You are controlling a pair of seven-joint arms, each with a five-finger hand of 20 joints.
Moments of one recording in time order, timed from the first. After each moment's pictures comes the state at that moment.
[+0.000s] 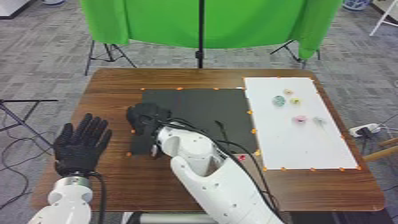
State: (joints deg) left arm 122.2 -57.7 -88.5 -121.3 -4.2 20.0 28.5; right arm -73.1 -93.9 48.1 -82.2 -156.7 -11.7 0.8
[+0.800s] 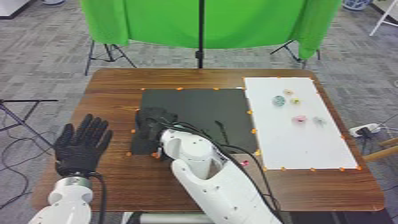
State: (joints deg) left arm 122.2 -57.7 -88.5 -121.2 -4.5 19.9 28.2; right arm -73.8 -93.0 47.4 -83.1 -154.9 -13.9 8.2
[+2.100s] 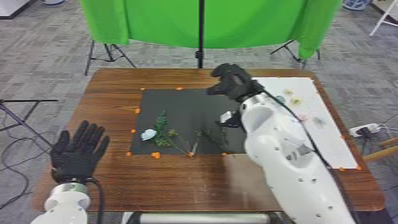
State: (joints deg) left arm 125.1 -61.6 -91.6 -121.7 -3.6 19.8 25.9; right arm -79.7 -72.1 66.6 -111.4 -134.3 -14.0 25.6
